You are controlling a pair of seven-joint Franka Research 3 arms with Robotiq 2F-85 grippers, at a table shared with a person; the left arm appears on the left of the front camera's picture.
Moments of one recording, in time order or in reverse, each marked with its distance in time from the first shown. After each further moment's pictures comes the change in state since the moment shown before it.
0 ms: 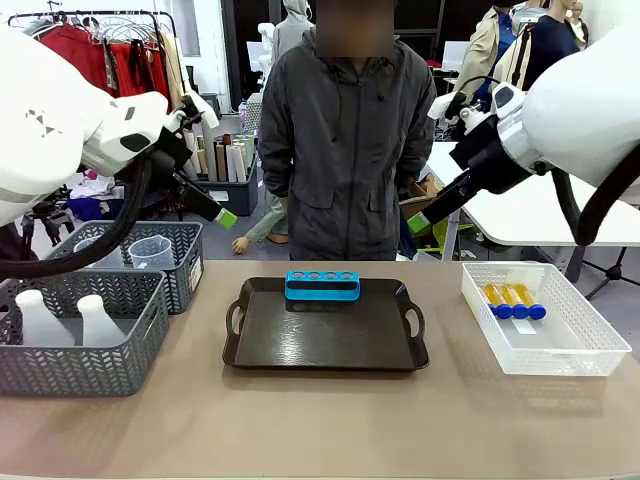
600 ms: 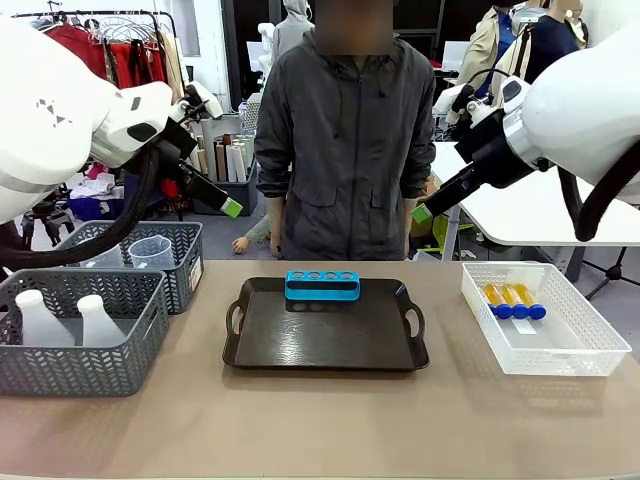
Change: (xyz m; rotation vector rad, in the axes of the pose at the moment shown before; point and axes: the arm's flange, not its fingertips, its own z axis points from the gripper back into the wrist) left arm 0.012 0.006 -0.002 0.008 -0.019 0.014; right arm 0.001 -0.008 0.002 -0.029 -0.028 -0.012
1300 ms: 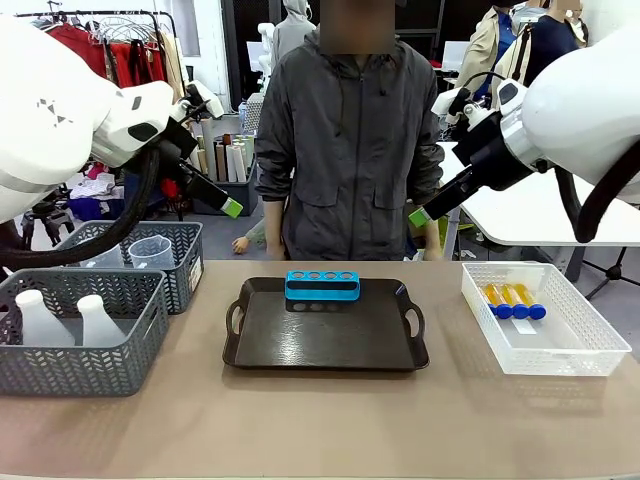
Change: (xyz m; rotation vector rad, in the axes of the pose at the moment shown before) left arm -0.001 0.001 0.000 0.011 0.027 -0.001; right arm -0.001 0.003 -0.001 0.012 0.012 0.003
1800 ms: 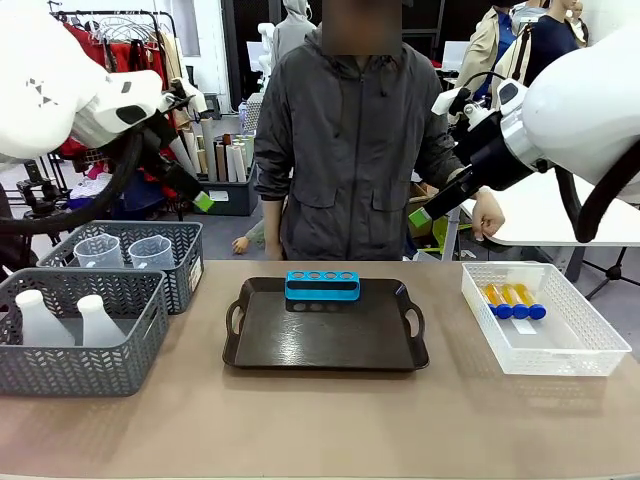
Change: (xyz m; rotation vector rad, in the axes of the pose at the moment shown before) left arm -0.001 0.044 0.020 0.109 0.156 0.104; right arm 0.000 0.000 0.000 0.000 0.000 0.000
